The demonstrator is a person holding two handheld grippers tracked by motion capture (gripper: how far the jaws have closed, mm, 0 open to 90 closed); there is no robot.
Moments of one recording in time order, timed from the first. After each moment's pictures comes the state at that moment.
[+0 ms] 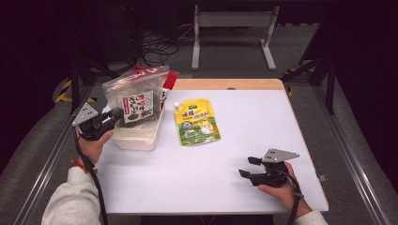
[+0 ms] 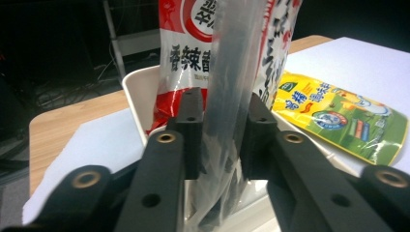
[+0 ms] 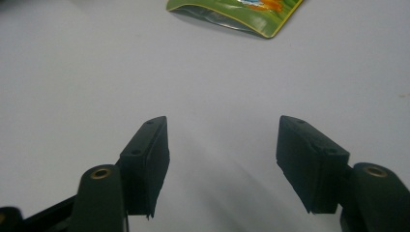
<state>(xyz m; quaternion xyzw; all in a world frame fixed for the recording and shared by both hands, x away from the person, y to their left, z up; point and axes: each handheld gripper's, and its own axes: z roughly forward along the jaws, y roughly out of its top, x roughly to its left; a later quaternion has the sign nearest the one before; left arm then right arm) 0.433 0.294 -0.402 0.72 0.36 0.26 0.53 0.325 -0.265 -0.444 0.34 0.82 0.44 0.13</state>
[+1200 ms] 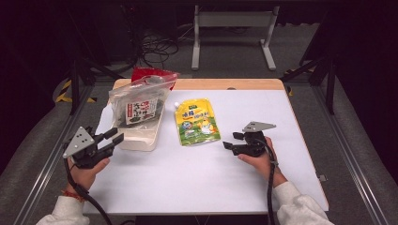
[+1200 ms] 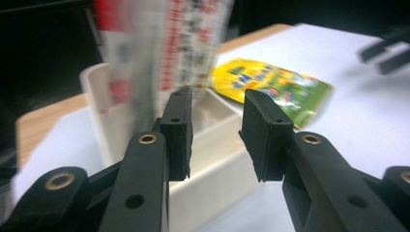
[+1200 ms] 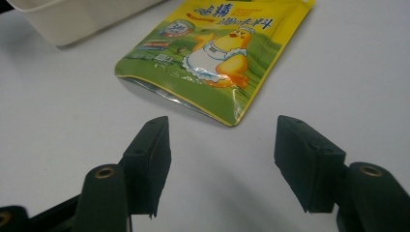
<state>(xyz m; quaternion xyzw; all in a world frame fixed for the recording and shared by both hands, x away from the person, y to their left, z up) 0.343 0.273 -0.394 0.75 0.31 0.26 0.52 0.411 -0.220 -0.436 0.37 0.81 0.44 0.14</state>
